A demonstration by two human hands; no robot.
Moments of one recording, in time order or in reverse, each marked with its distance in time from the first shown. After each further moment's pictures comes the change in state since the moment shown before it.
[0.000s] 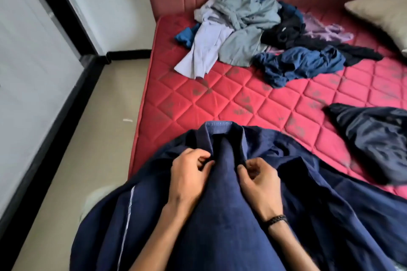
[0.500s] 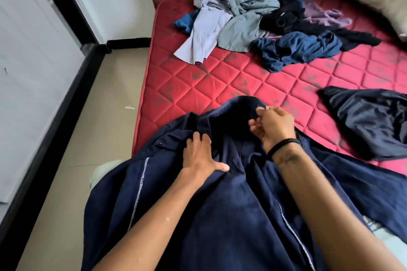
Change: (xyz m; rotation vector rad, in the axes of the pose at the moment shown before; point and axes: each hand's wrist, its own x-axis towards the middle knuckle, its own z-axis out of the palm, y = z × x) left_hand -0.013 0.013 0.028 0.504 -0.384 -0.172; right_hand 0.059 -0.058 -0.034 0.761 0.012 0.465
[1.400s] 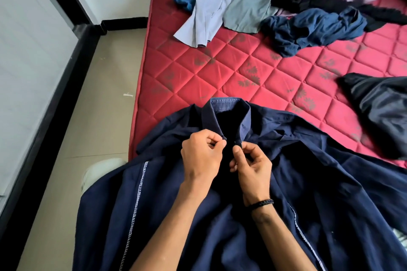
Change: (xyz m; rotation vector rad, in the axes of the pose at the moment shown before) left_hand -0.007 0.000 -0.003 -0.625 0.332 -0.089; right_hand -0.020 0.148 -0.019 -0.109 -0.156 -0.289
